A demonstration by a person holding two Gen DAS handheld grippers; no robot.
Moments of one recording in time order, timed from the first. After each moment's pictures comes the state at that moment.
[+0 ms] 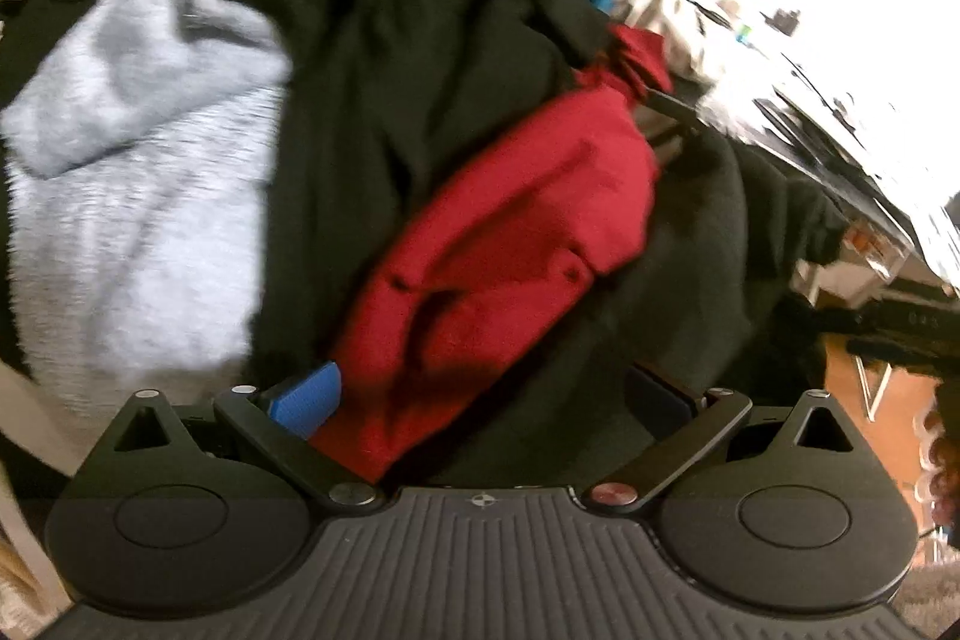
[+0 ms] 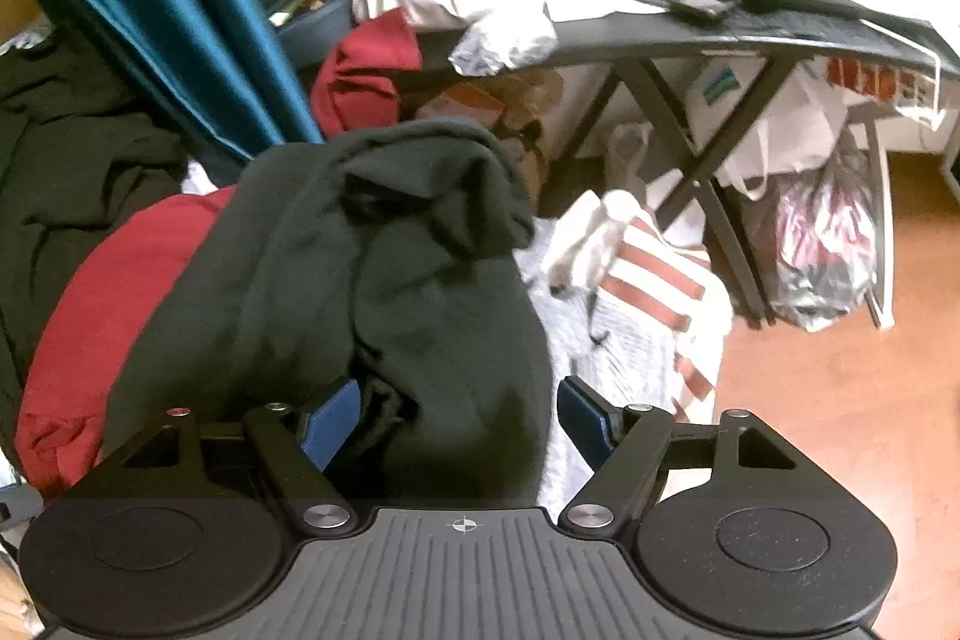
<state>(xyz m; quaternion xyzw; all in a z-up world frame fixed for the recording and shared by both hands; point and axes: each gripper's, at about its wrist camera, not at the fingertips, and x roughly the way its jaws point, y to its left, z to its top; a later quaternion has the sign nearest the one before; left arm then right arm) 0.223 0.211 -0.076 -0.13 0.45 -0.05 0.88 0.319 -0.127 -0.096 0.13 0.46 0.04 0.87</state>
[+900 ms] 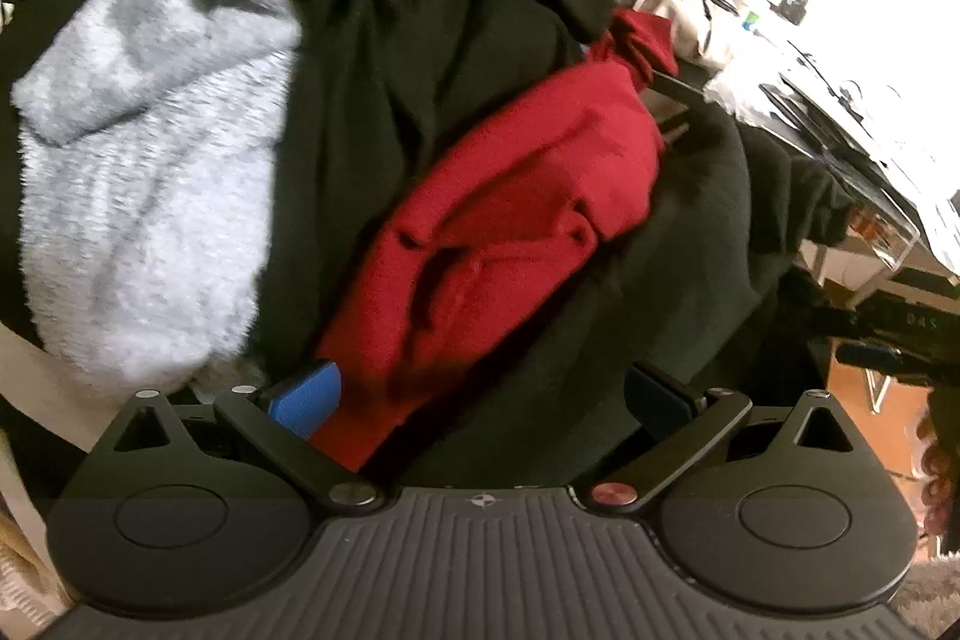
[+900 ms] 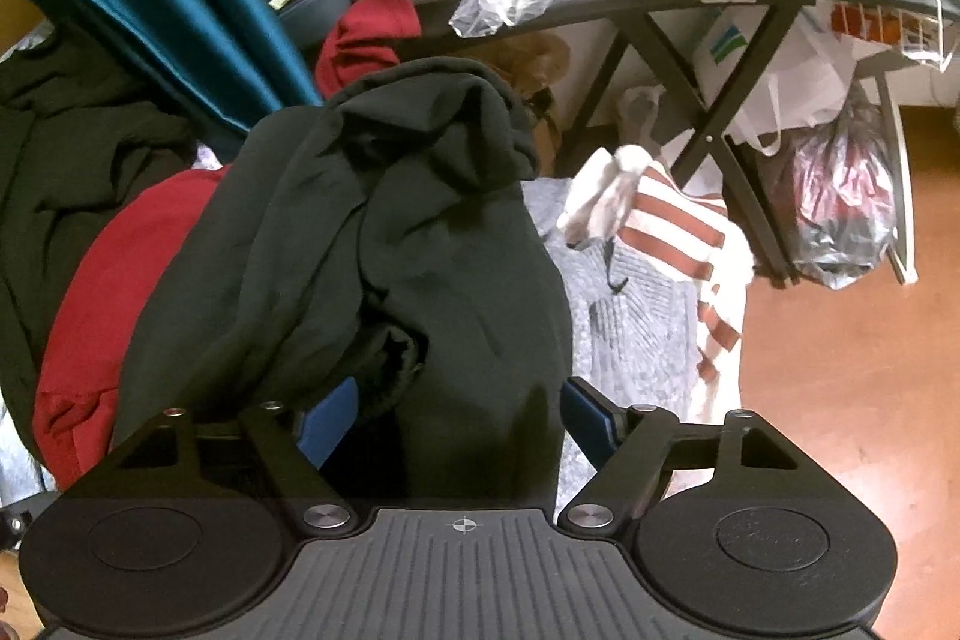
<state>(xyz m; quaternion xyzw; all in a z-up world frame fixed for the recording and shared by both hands) 0.217 0.211 -0.082 -0.13 0.46 -0.04 0.88 0.308 -0.123 -0.112 0.17 0.48 0.06 0.86</state>
